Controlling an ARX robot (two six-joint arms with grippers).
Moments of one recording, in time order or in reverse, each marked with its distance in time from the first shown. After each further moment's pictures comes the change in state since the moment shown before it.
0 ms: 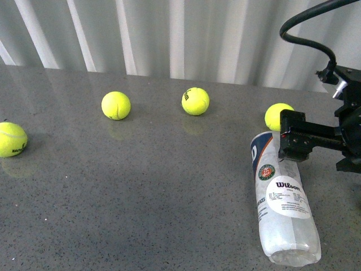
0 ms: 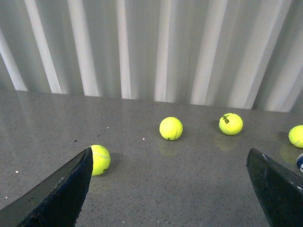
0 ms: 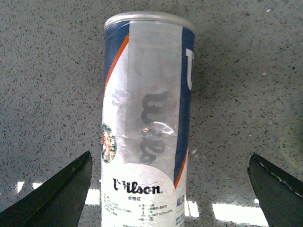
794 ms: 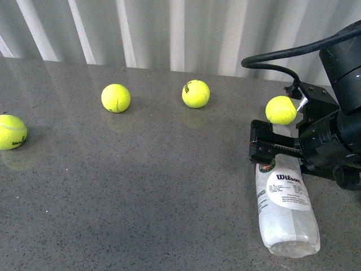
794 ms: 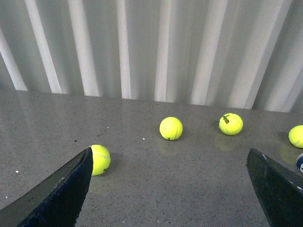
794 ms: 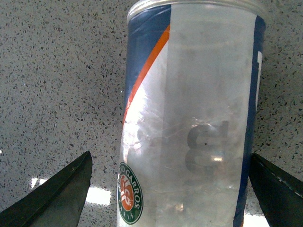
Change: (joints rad) left arm 0.000 0.000 0.000 0.000 0.000 0.000; right arm 0.033 0.190 0.021 0.193 -0.055 0.041
